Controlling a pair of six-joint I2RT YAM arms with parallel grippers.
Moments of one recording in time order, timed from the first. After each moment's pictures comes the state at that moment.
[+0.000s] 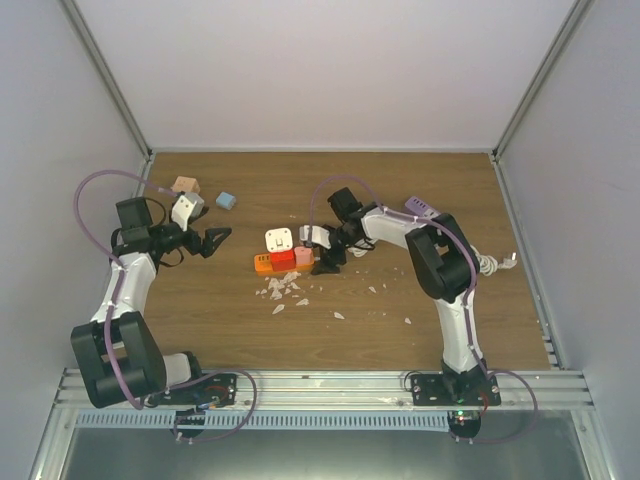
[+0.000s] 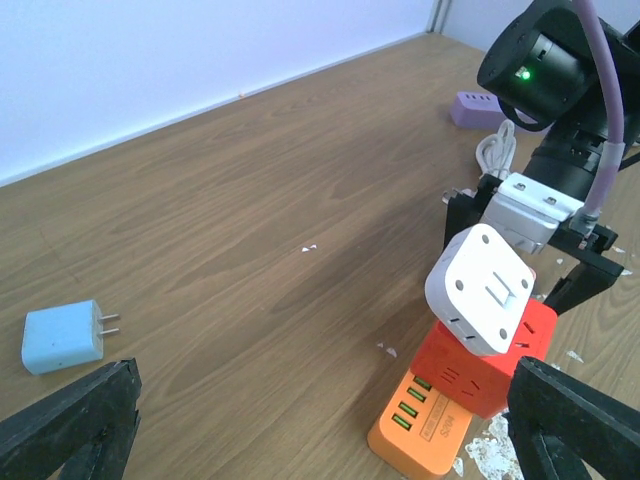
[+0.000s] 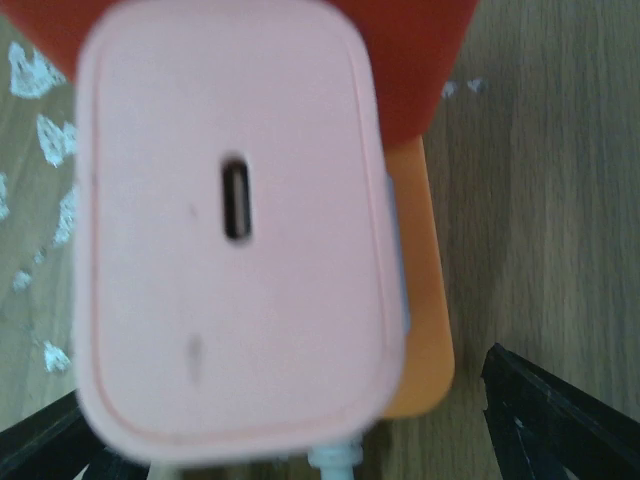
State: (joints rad) left arm 0.31 1.28 0.82 -0.26 1.00 0.55; right arm 0.56 2.15 1.45 -0.51 -0.61 -0.97
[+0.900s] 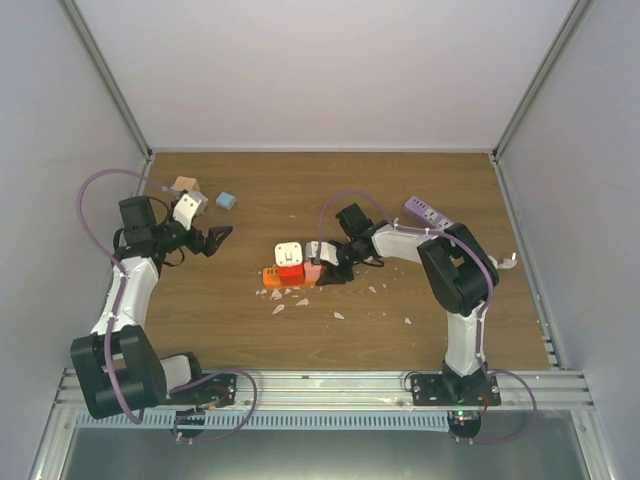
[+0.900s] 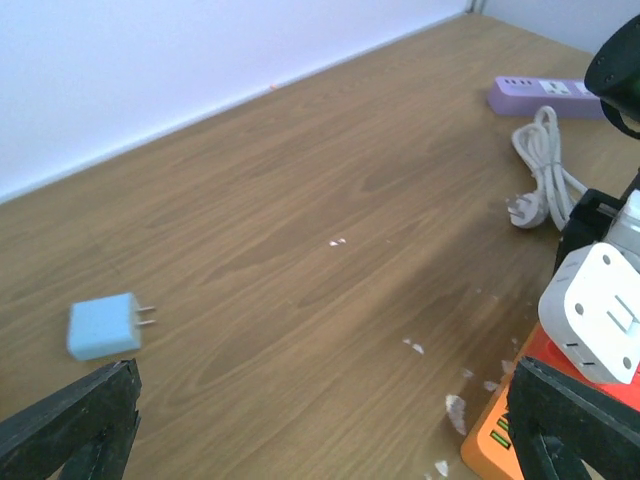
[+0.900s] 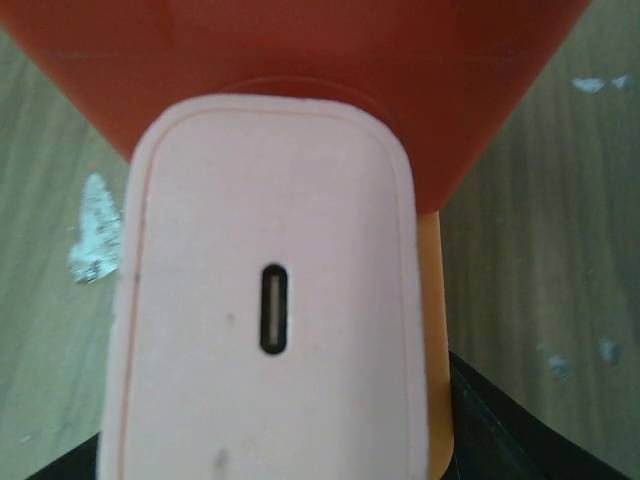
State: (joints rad) left arm 0.28 1.21 0.81 -0.24 0.88 0.52; right arm 0.59 2.00 1.20 -0.37 -0.65 -0.96
